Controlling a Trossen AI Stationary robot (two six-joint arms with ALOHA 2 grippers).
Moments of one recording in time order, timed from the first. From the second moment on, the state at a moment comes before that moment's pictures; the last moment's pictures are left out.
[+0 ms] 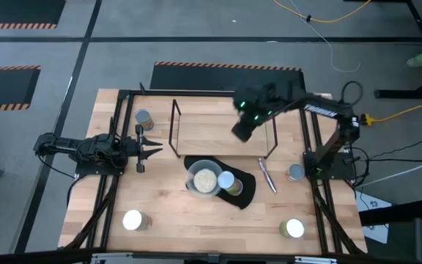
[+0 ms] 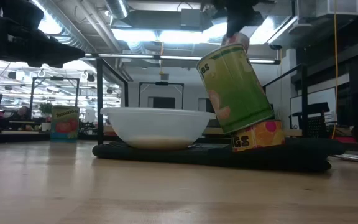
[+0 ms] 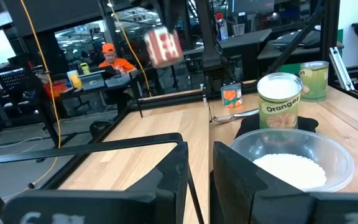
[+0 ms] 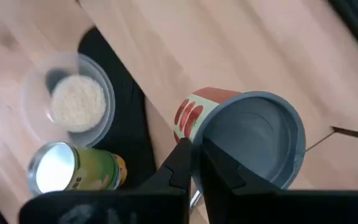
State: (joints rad) left arm -0.11 0.02 0.01 0.05 -0.25 0.19; right arm -0.15 1.73 1.92 -1.43 0.05 0.49
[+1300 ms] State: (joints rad) left arm -0.11 0.02 0.01 0.05 -0.25 0.19; right arm -0.13 1.93 1.61 -1.22 0.17 0.43
